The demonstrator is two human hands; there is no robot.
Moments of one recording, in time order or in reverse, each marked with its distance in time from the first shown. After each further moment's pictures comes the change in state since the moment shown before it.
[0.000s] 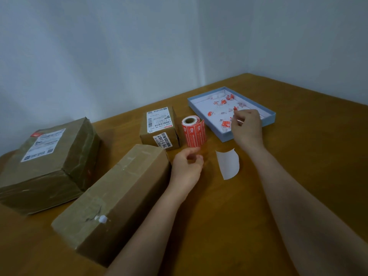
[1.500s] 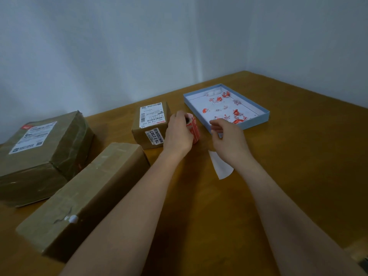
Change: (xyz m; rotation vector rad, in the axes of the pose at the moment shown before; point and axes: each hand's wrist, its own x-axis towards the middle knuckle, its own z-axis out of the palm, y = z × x) left_hand 0.054 0.043 0.008 0.491 0.171 0.259; right_hand -0.046 -0.012 -0.012 -0.105 -0.318 -0.190
